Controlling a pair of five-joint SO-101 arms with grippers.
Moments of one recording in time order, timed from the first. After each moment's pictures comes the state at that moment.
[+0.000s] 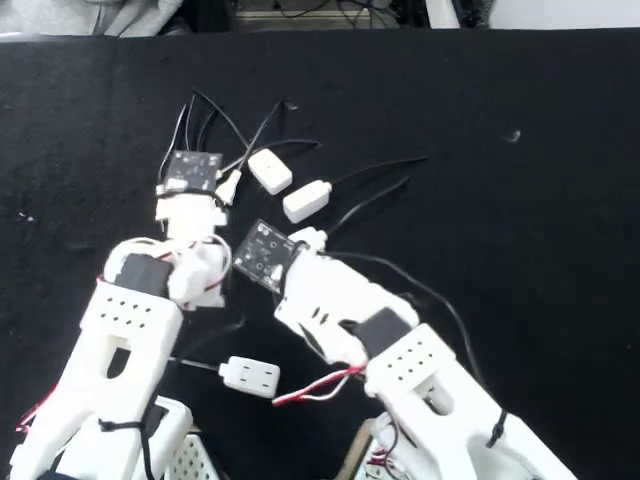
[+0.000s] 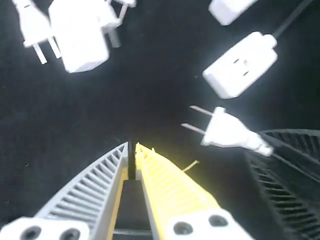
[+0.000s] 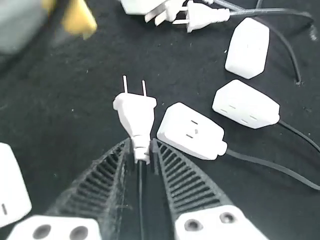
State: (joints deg) left arm 9.5 -43.6 50.2 62.6 5.3; right arm -35.3 -49.0 70.9 34.3 26.9
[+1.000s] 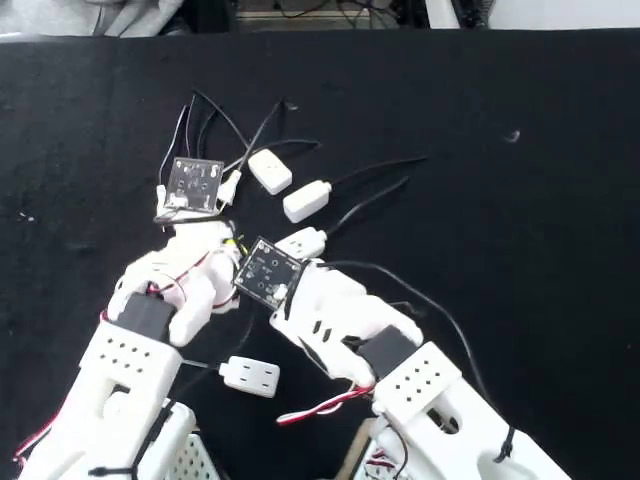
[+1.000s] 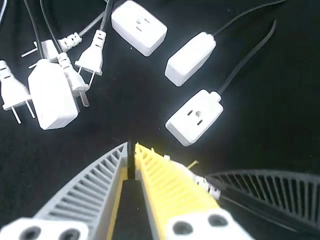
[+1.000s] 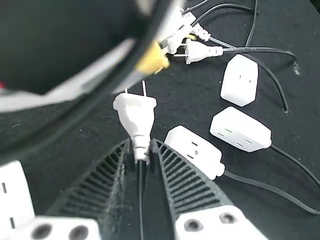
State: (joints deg) left arm 13.2 -58.1 61.3 47.6 8.0; right arm -38.2 -56.7 75.6 31.0 26.9
